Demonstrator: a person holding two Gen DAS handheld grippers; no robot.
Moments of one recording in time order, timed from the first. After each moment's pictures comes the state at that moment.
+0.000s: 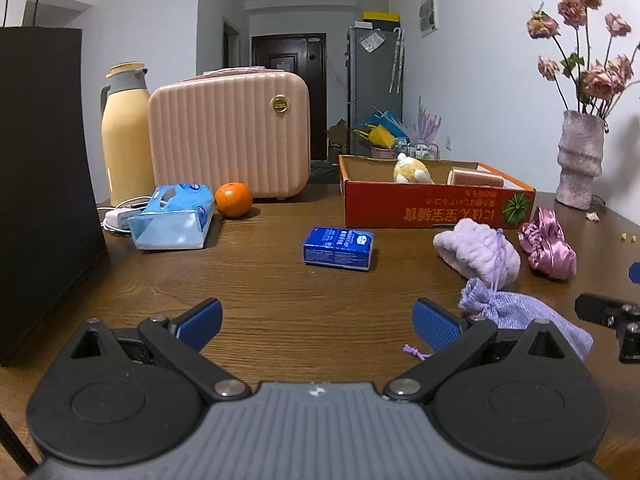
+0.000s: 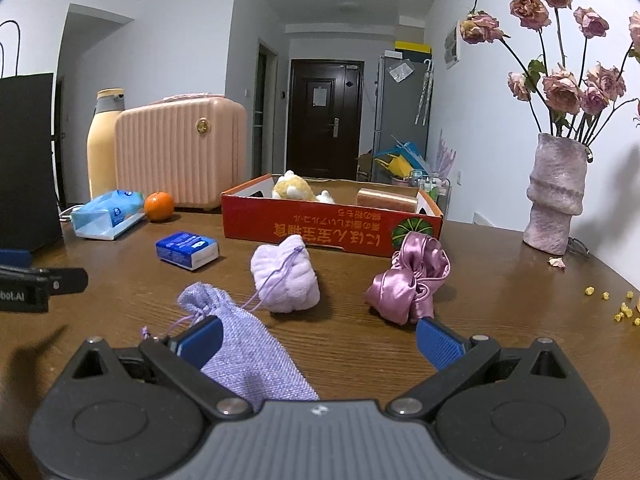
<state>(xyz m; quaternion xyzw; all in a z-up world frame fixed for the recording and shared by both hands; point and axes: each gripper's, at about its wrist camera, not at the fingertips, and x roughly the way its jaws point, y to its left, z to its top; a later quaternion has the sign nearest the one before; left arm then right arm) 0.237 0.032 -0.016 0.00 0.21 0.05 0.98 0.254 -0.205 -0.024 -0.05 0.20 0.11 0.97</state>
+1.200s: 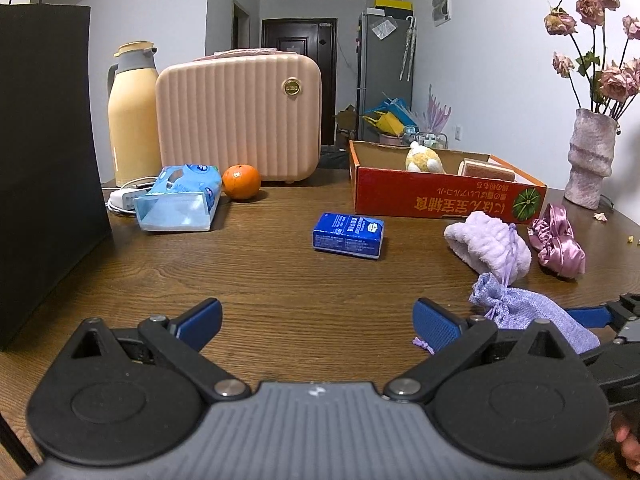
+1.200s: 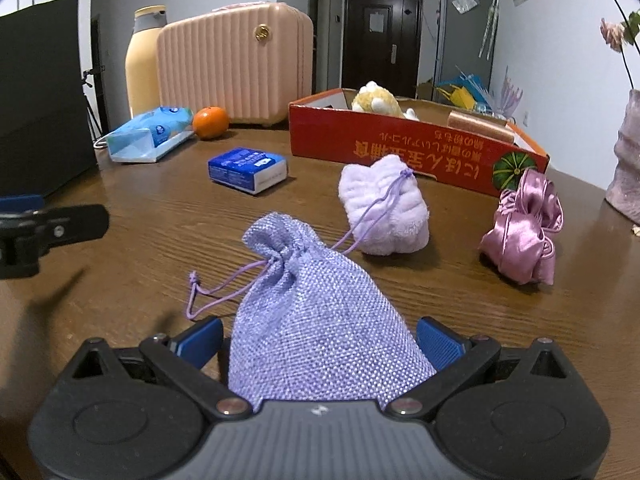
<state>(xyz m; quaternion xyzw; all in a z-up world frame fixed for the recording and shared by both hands) 0.244 0.037 -0.019 -0.02 0.24 0.06 0.97 0.301 -0.149 -0.055 -0.07 0.32 0.19 0.93</state>
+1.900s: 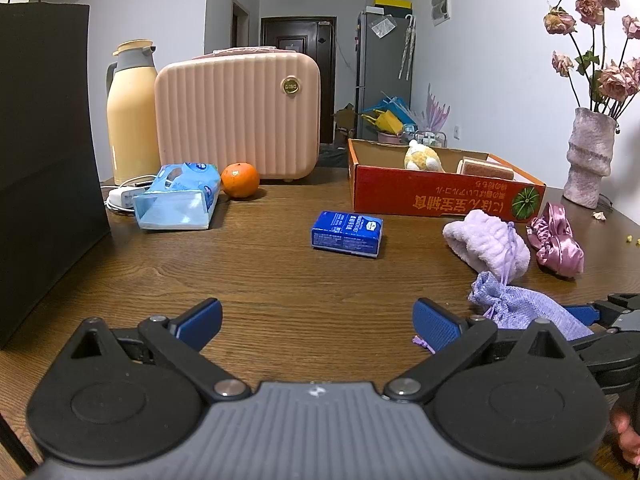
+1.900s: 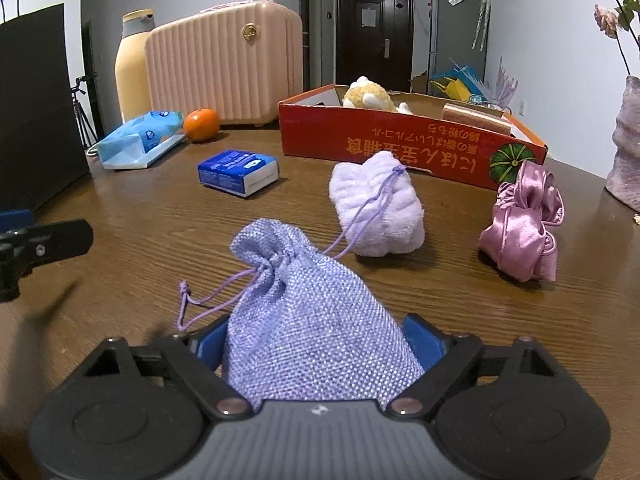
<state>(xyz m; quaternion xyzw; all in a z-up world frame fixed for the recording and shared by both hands) 0.243 0.036 -0.019 -0.02 0.24 0.06 0.97 0.313 -0.152 -0.057 -0.06 0.33 0.18 0.93</state>
